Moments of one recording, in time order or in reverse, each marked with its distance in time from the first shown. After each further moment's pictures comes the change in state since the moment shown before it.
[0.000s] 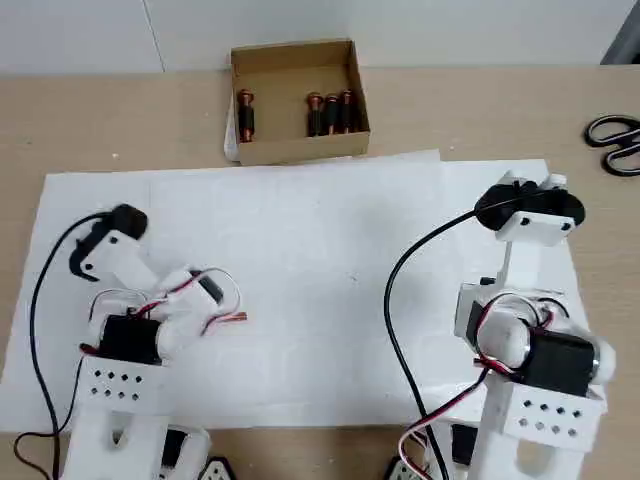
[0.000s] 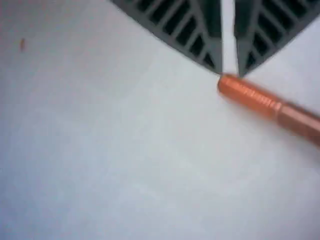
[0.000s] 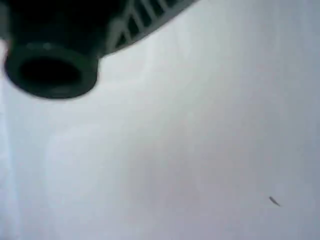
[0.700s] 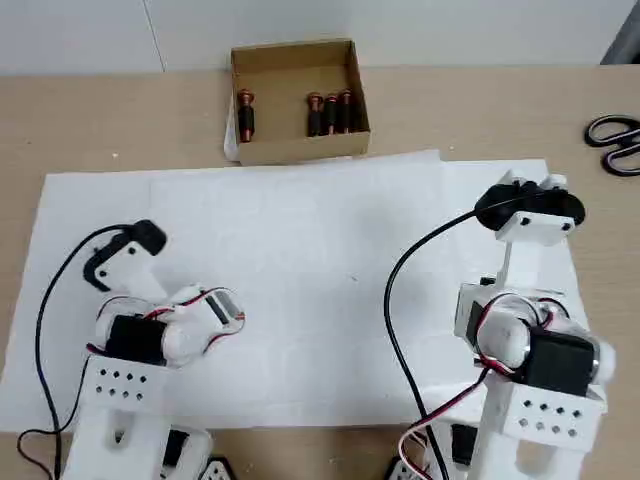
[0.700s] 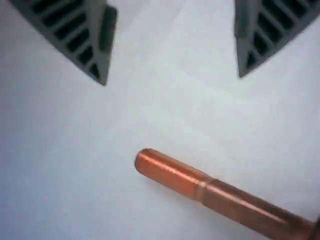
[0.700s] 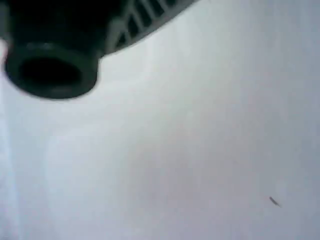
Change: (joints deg) left arm -0.1 -0.1 2.7 4.7 -4.0; right arm 0.0 0.0 0.0 0.0 0.0
